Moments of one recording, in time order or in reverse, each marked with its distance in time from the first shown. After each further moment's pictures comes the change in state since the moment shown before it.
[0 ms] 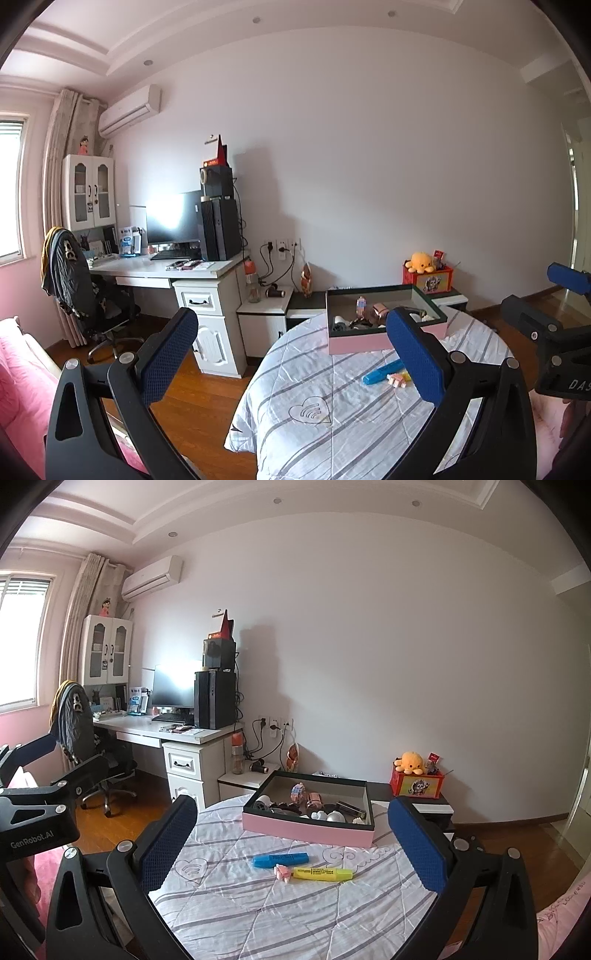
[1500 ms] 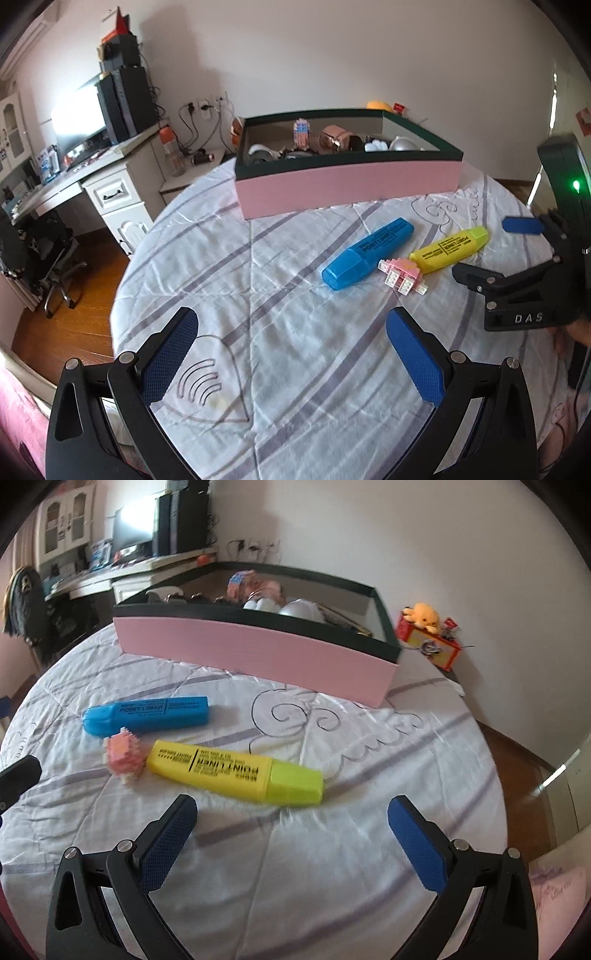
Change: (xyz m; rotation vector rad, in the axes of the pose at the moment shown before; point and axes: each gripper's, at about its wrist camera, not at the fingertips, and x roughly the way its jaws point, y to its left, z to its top) left arm 0.232 -0.090 -0.134 0.131 0.572 -0.228; right arm 0.265 -0.081 -0.153 -0.087 0.674 -0.018
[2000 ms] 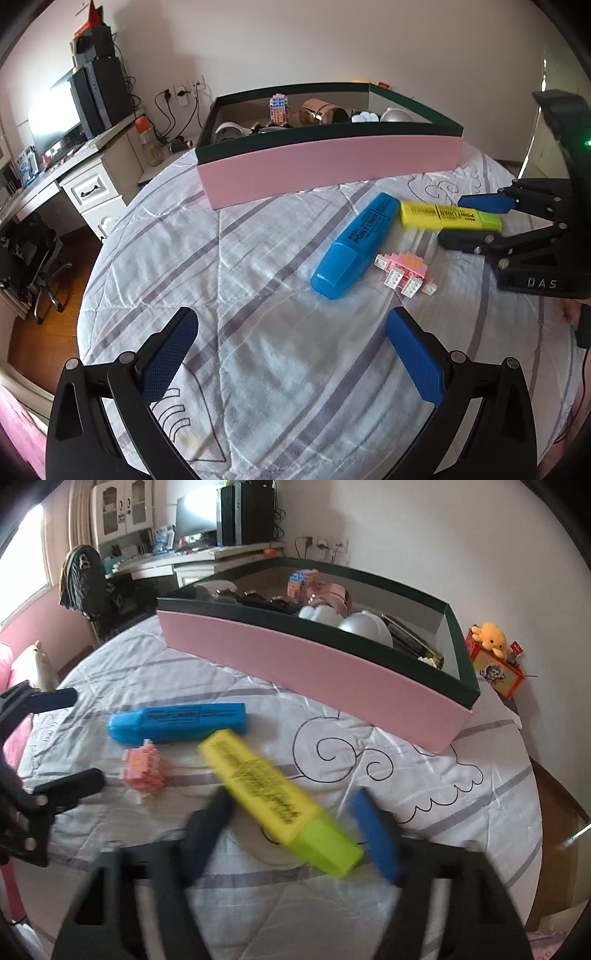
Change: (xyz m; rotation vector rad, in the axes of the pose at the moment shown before) left arm 0.035 -0.009 0.007 0.047 0.069 -0.055; right arm 0.016 -0.003 0.019 -0.144 -0.012 0.219
